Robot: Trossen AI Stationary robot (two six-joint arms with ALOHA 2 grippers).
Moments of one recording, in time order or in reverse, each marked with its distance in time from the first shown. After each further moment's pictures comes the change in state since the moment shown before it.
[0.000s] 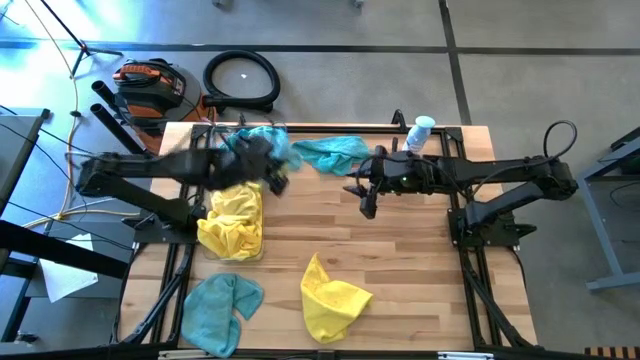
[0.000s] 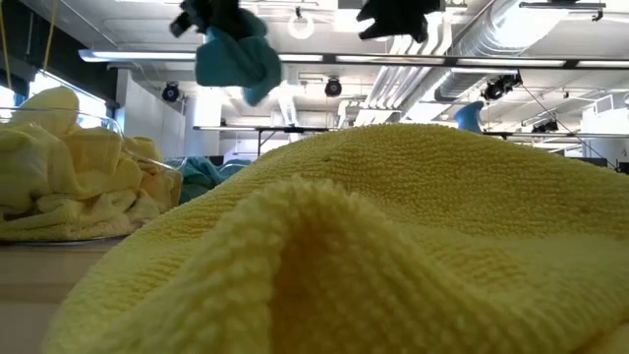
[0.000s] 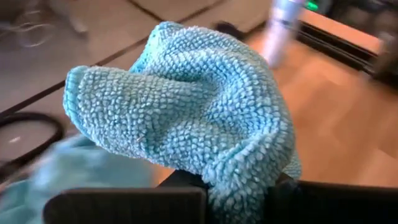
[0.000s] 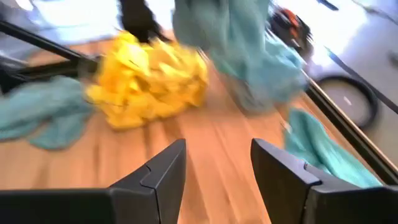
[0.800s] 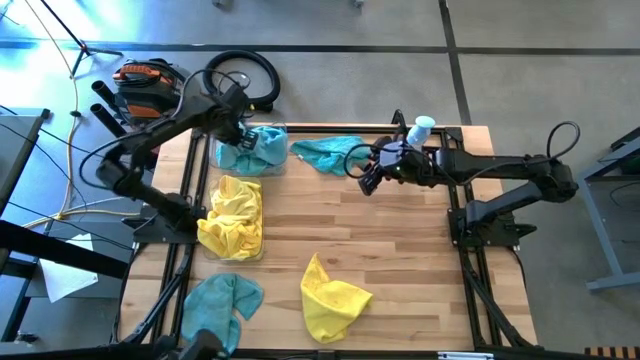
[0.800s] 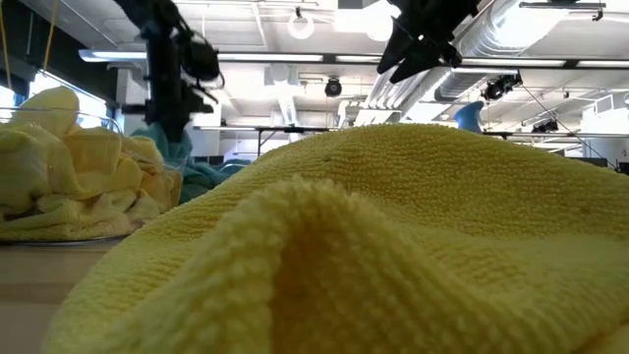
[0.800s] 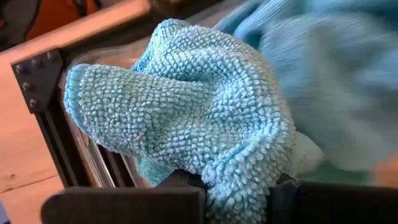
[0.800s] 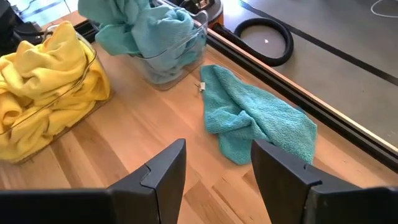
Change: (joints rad) left arm 0.892 0.213 -0.031 -0.352 0.461 0.201; right arm -0.102 0.001 0.000 -0.204 0.217 0.293
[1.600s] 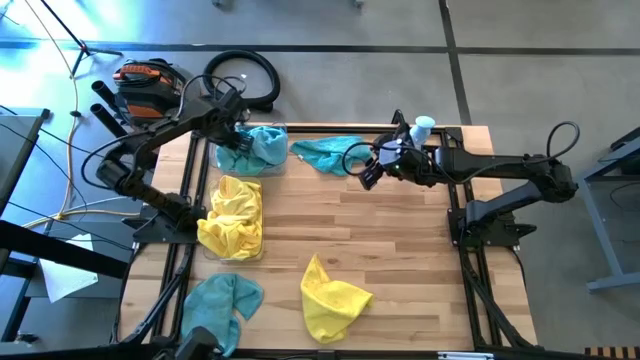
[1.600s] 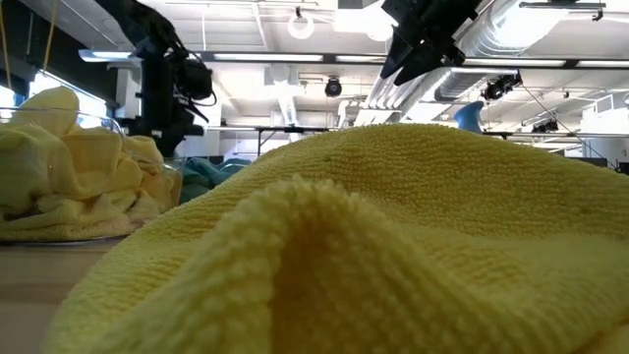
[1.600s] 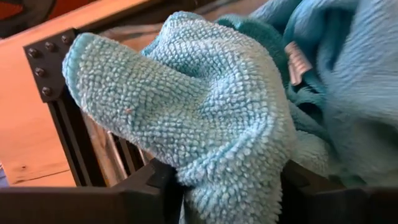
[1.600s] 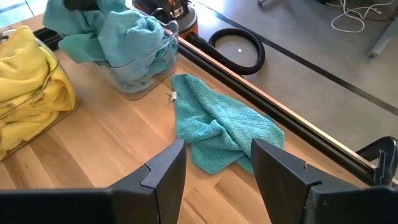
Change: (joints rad) left arm 0.056 0.016 -0.101 0.075 -0.048 0.021; right arm -0.020 0.006 0.000 -0.005 0.104 -0.030
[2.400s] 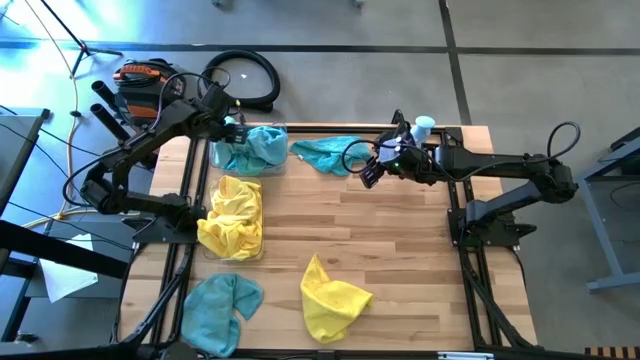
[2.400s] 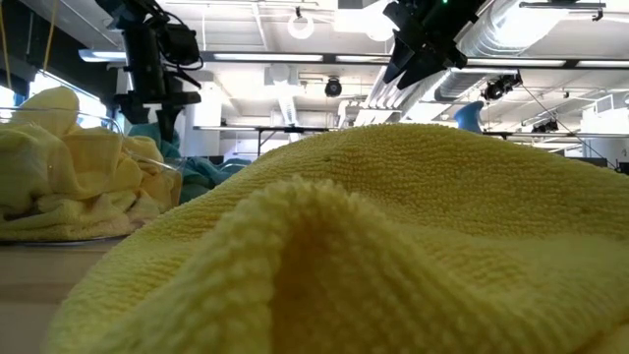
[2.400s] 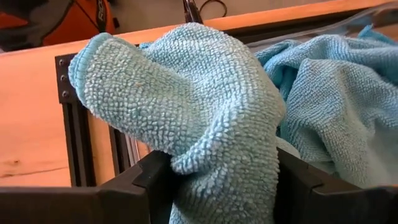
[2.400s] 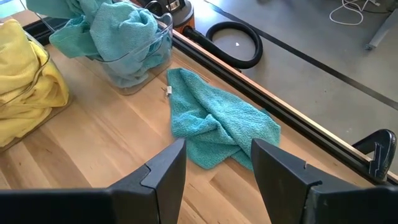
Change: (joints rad) left arm 0.000 -0.196 0.001 0.007 0.006 -0.122; right arm -0.023 0.000 0.000 -0.025 -0.017 0.007
